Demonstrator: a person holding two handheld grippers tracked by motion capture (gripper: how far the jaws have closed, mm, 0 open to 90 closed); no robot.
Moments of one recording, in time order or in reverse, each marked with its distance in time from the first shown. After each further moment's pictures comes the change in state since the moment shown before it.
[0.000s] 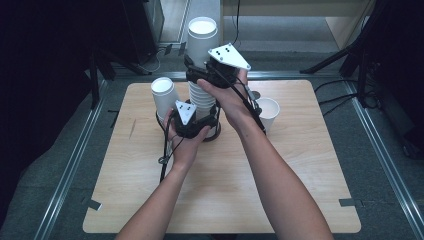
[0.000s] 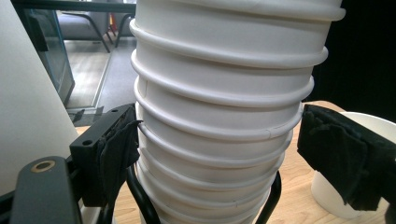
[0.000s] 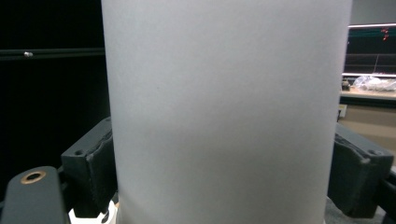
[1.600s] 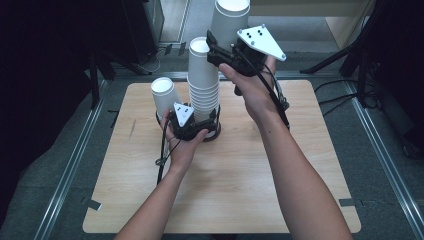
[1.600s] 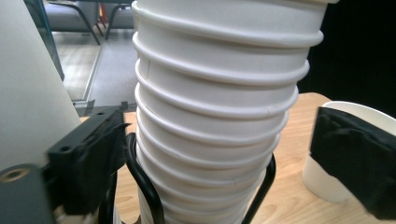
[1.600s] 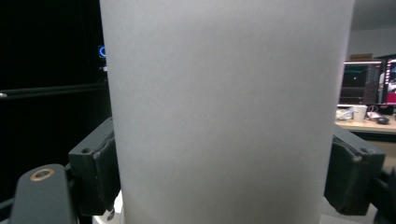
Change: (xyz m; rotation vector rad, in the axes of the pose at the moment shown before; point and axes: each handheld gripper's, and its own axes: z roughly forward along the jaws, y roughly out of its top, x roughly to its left) left arm 0.005 -0.004 -0.008 0.032 -0.047 -0.008; right arm -0.027 0.055 -0.043 -0.127 -0.097 -0.005
